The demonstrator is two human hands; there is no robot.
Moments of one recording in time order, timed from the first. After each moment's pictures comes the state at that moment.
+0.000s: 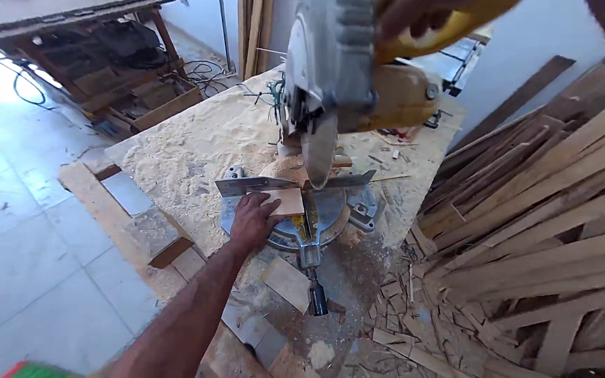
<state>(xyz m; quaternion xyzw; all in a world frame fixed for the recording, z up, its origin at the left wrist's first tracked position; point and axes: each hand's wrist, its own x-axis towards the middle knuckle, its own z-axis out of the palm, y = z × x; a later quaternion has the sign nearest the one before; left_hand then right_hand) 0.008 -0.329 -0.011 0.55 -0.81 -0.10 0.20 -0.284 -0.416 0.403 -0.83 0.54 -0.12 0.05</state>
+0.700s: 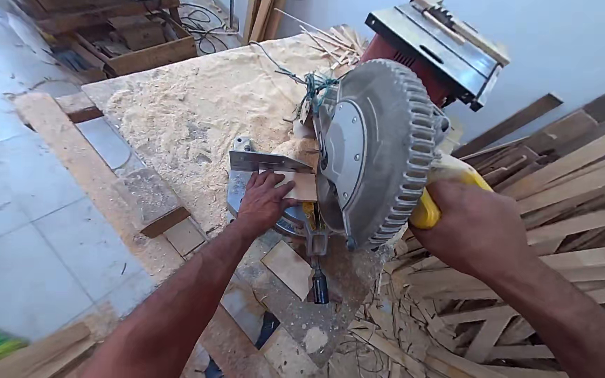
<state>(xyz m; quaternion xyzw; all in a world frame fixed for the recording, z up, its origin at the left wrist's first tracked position) 0.011 -0.329 -0.016 0.52 -0.82 -0.11 0.21 -0.267 -0.225 0.255 -0.80 0.57 0.00 -0.20</state>
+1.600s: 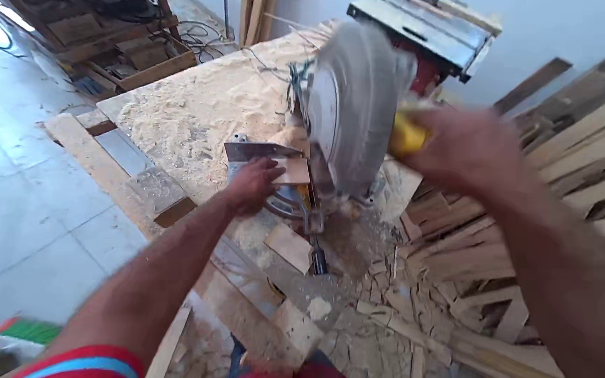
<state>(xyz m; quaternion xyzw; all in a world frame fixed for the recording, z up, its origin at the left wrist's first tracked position) 0.034 -0.346 0.020 0.44 -0.87 -0.17 0.12 -0.266 -0.236 0.303 -0.77 0.63 -0.02 -0.09</state>
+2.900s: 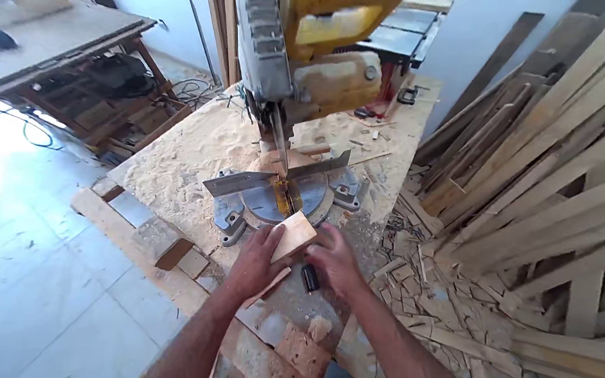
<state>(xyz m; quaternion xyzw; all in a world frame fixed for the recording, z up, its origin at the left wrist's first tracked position) -0.019 -0.194 0.061 0.47 -0.84 -0.22 0.16 -0.236 -0.138 0.071 -0.32 0.54 -0.53 0.57</state>
